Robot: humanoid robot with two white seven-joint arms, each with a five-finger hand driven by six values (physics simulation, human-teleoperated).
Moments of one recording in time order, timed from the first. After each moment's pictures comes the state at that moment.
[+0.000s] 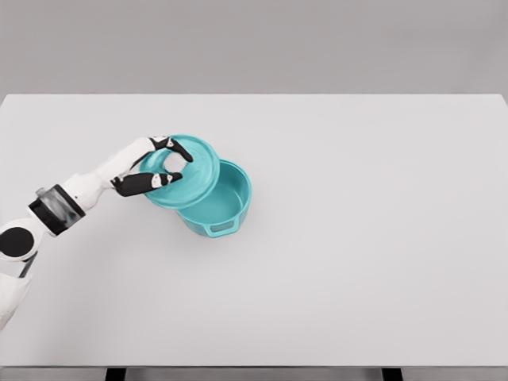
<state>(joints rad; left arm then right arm) -0.24 0.51 -0.27 -1.58 -0.01 -0.27 -0.43 0.01 0.00 -0.30 0.05 0.25 -0.01 0.09</state>
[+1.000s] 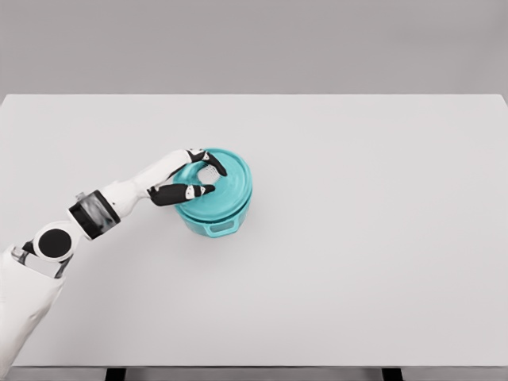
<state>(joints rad) -0.28 0.44 -0.38 -1.55 -0.03 -0.26 -0.43 0.01 0.00 -0.30 0.05 0.25 -0.01 0.09</state>
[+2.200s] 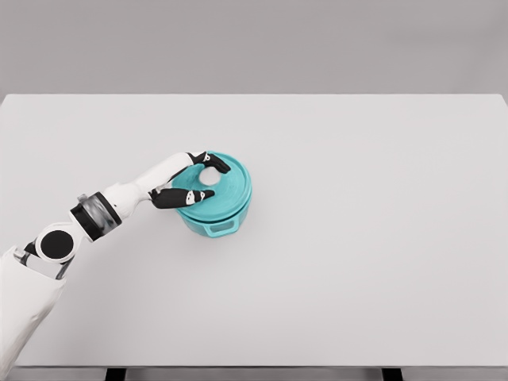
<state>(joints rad) -0.28 0.44 -0.38 -1.54 -0.06 -0.26 -0.43 0.01 0.00 -0.30 0.05 0.25 -0.01 0.09</state>
